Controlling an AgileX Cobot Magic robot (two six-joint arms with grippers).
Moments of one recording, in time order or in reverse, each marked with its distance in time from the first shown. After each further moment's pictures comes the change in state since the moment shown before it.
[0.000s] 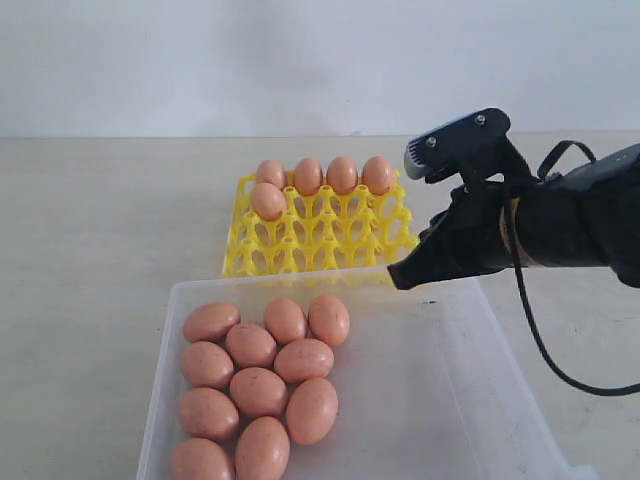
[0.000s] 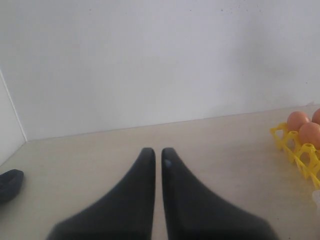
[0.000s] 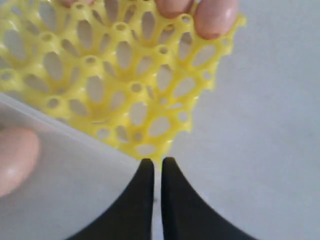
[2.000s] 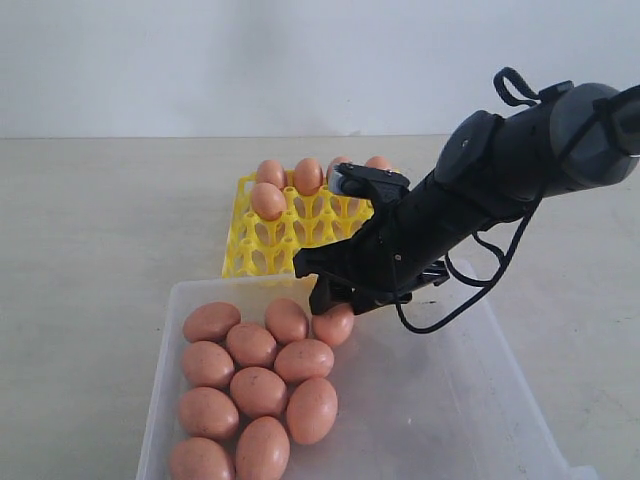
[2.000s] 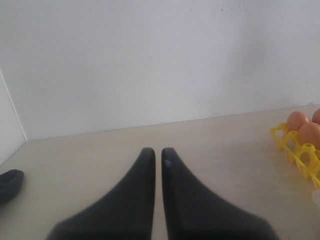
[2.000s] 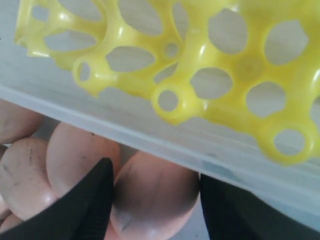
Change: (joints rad) left arm 0.000 0.000 0.000 0.000 0.000 0.000; right arm 0.000 0.400 -0.399 2.553 0.475 -2.057
